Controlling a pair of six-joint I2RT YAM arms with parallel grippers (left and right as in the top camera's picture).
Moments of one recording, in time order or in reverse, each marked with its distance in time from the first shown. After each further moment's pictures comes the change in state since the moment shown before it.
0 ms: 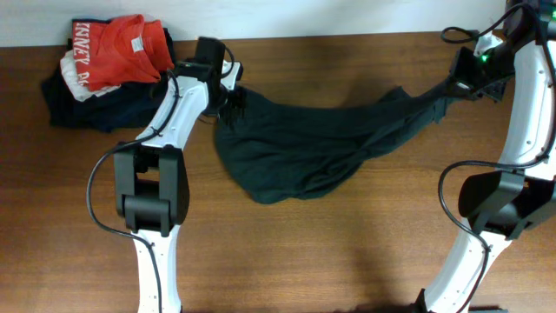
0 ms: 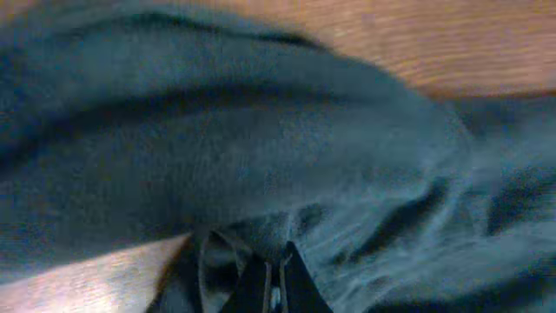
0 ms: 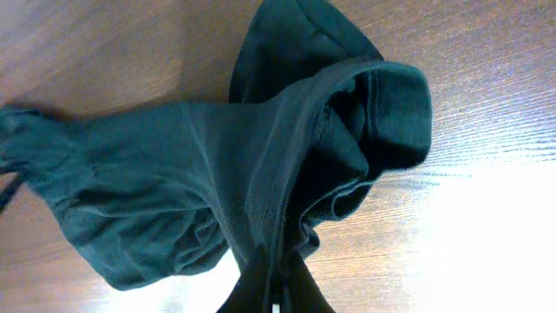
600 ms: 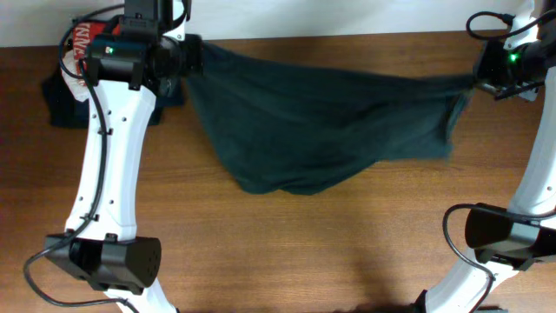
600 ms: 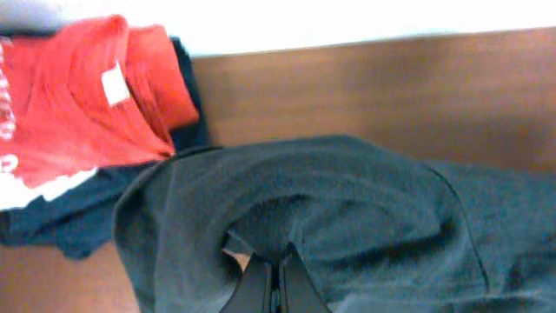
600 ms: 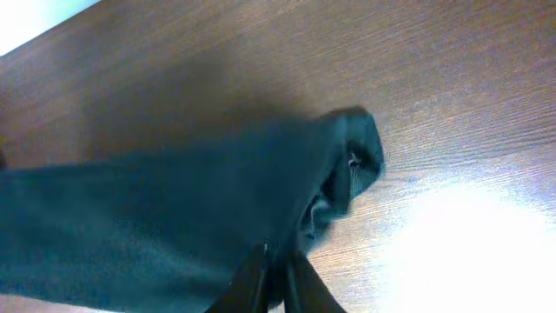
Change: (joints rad) left arm 0.029 -0.434 0.211 -0.296 -0.289 0.000; right arm 0.000 -0.226 0.001 0.000 0.095 0.000
